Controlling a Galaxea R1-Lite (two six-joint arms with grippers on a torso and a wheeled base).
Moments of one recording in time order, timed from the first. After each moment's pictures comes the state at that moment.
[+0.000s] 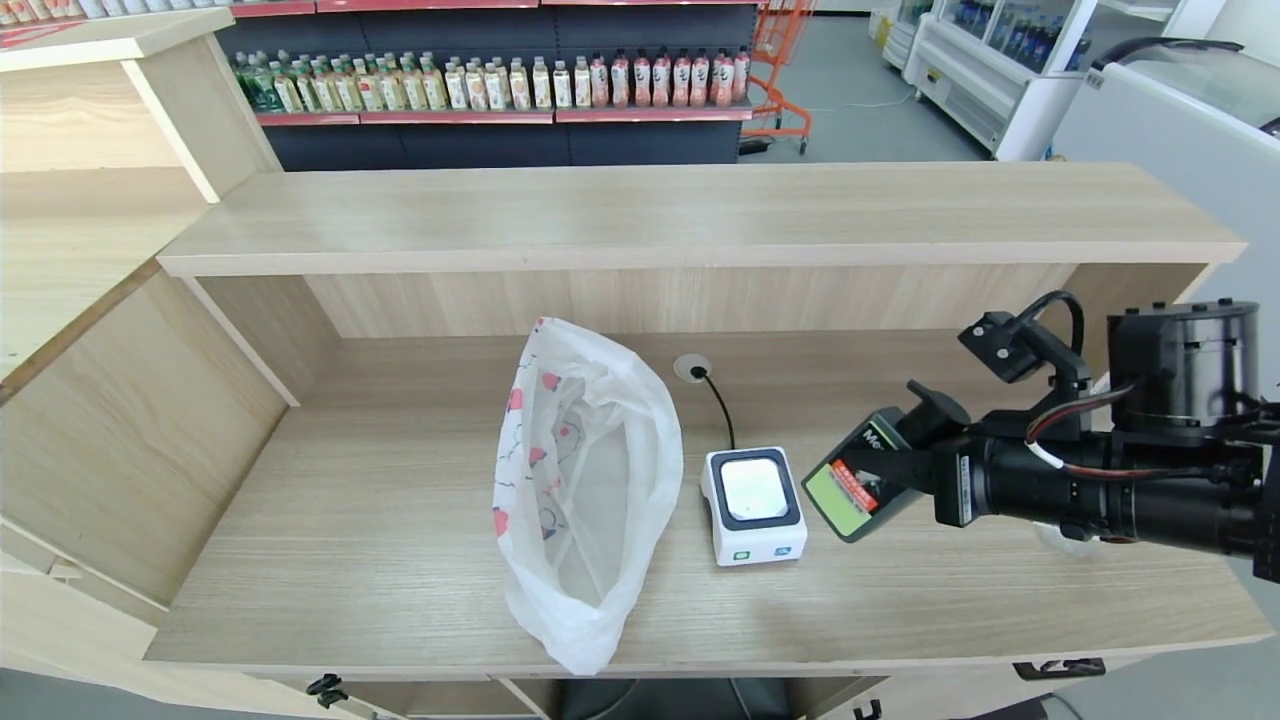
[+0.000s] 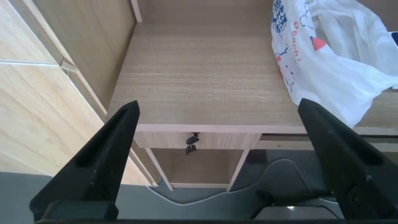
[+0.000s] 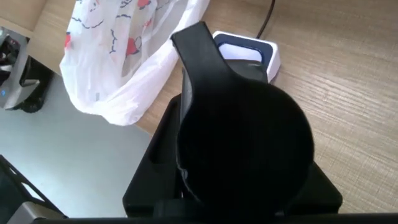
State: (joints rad) left arm 0.00 0.00 0.00 0.00 0.02 0.01; right arm 0.36 1.54 -0.72 -0.42 0.31 0.06
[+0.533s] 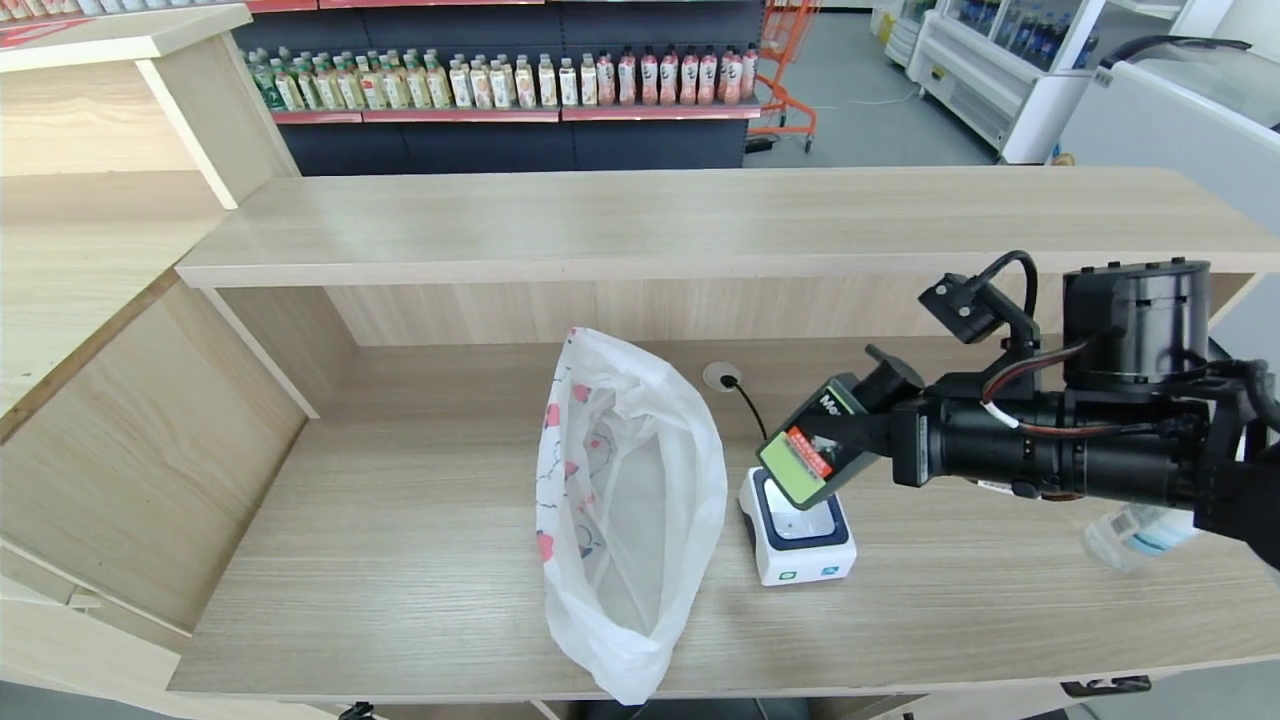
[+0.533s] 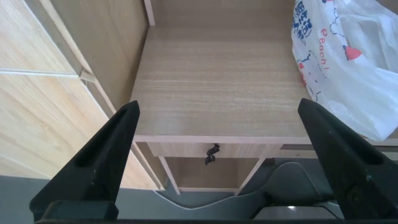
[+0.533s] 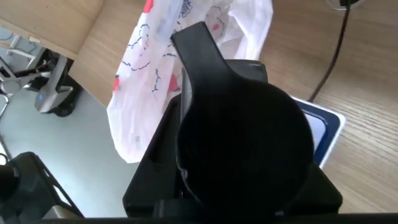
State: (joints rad) left arm 0.00 0.00 0.00 0.00 0.02 0.00; right arm 0.41 1.61 -0.84 -0.43 0.39 0.10
